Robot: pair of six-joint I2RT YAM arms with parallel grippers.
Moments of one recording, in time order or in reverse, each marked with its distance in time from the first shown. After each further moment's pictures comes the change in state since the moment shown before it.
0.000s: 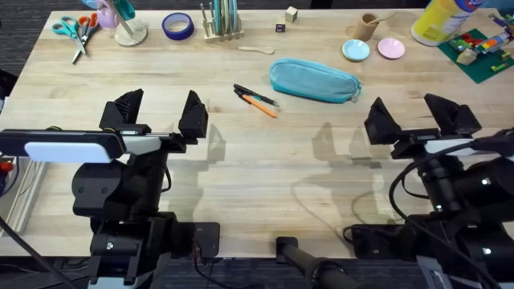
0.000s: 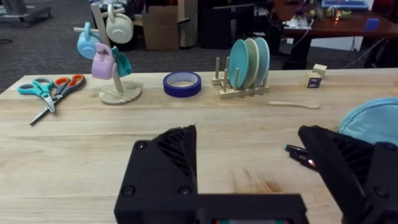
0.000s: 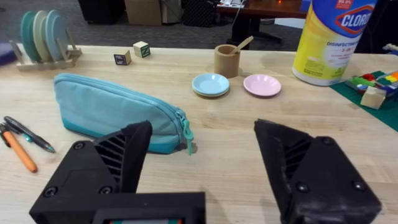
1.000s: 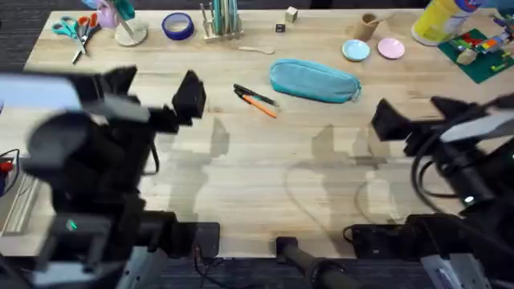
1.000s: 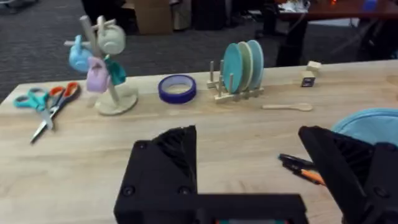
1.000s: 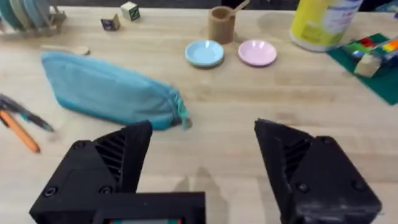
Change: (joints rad) left arm 0.000 0.364 0.265 0.001 0.042 0.042; right arm -0.016 0.225 0.233 -0.218 0.013 -0.001
